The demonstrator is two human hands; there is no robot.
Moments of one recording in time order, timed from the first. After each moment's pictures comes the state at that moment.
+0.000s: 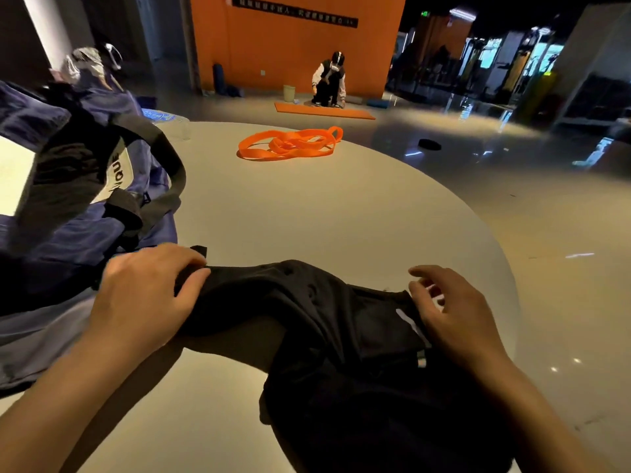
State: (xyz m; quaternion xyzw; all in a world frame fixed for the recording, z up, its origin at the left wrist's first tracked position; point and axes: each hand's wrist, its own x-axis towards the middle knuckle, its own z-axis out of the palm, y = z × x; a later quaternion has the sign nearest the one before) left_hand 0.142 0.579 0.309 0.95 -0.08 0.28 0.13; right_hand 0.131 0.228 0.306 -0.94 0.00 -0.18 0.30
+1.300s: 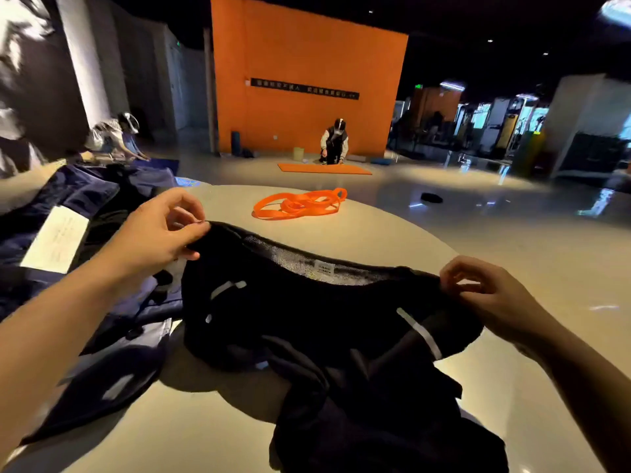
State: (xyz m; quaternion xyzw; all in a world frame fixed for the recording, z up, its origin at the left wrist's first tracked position) left_hand 0.180 0.598 0.421 0.82 -0.08 0.21 0.53; right_hand 0.140 0.199 0.406 -0.89 -0.09 -0.09 0.43
